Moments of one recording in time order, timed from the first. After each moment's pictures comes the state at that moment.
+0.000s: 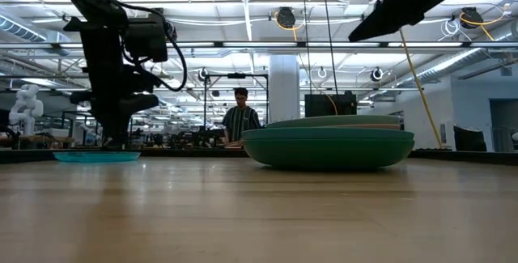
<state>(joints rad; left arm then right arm) 0.33 1.32 0.65 -0.69 -0.34 -0.72 0.18 0.94 0.65 -0.26 0.44 0.02</state>
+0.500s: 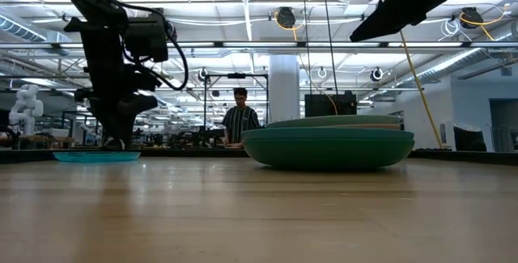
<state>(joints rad) 0.32 1.32 0.65 -0.68 -0.40 -0.64 0.18 0.92 0.63 -0.26 0.44 0.04</state>
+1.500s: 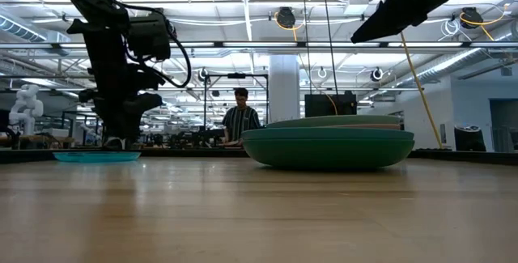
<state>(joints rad) 0.34 1.32 0.65 -0.63 -0.40 -0.62 0.18 0.92 0.63 -0.27 0.44 0.06</state>
